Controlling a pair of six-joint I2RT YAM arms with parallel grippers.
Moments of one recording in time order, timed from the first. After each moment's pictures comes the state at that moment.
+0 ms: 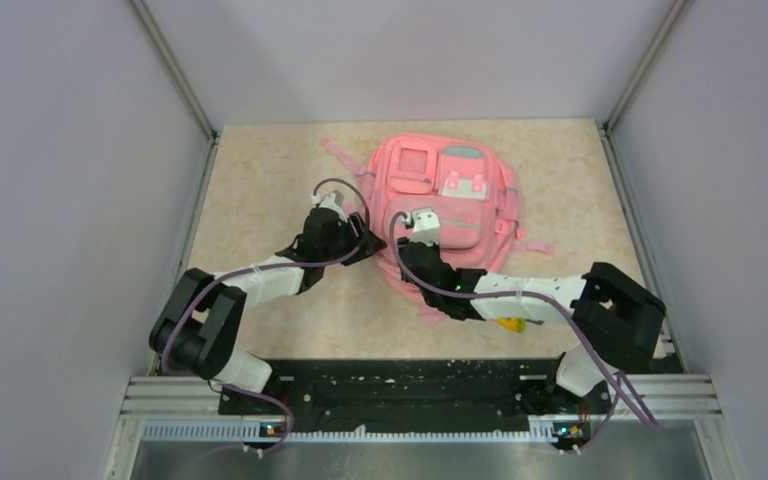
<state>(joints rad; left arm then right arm) -0.47 1.48 0.67 0.24 0.17 -0.79 1.05 1.55 0.84 0.13 0.66 0.45</state>
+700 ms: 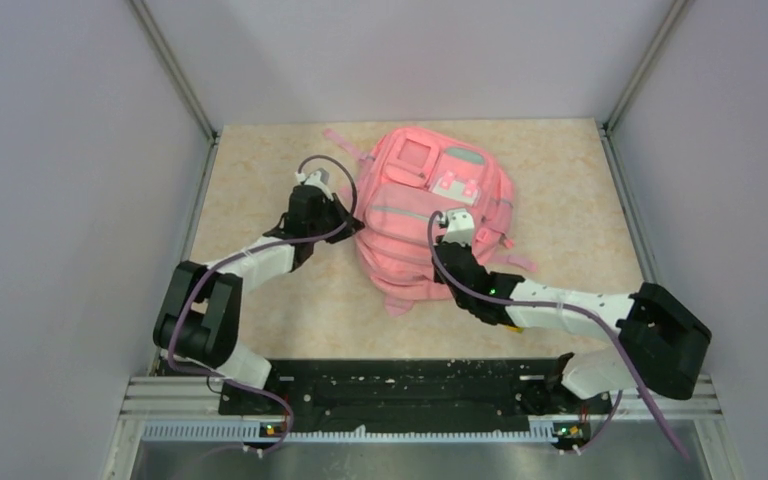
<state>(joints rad) -0.34 1.52 0.78 0.19 0.20 -0.70 0.98 1.37 0.71 0.10 0.67 0.42</state>
